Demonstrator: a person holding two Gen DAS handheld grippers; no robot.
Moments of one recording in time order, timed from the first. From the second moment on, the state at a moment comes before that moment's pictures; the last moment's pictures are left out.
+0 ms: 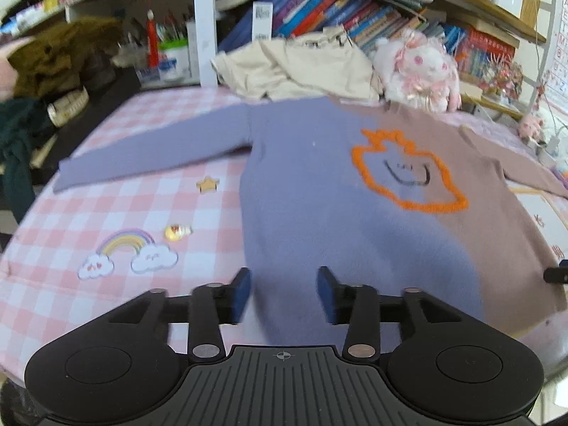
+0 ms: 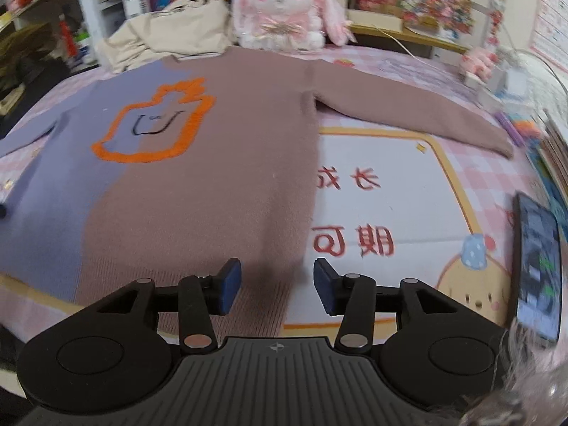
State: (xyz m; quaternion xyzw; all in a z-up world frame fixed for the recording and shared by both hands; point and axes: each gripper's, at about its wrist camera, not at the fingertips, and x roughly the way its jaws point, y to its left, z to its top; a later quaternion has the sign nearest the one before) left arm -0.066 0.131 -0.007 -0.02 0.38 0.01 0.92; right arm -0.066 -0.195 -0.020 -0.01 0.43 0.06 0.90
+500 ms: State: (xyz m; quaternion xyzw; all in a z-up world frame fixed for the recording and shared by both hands) left arm -0.071 0.060 0.003 0.01 0.37 0.04 0.93; right arm -0.047 -0.222 -0.014 -0.06 0.40 0.14 0.91
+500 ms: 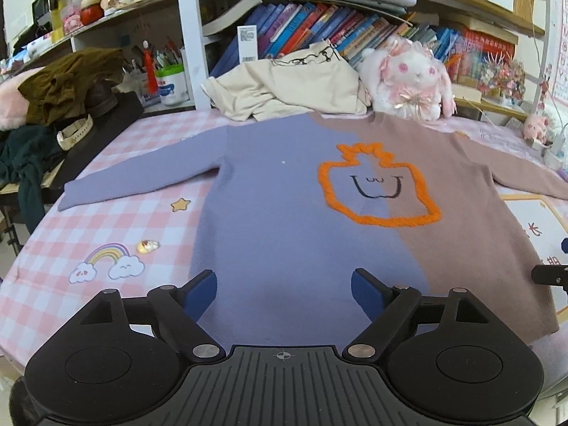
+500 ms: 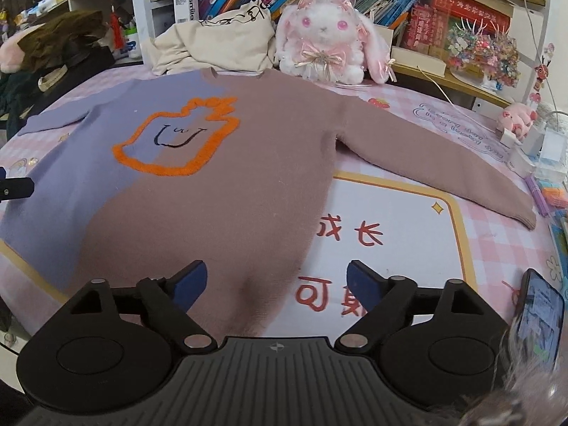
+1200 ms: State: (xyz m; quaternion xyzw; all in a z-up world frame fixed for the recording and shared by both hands) left arm -0.062 0.064 0.000 0.07 0.37 -0.02 0.93; right arm -0.054 -0.195 -0.015 -0.06 0.40 0.09 0.91
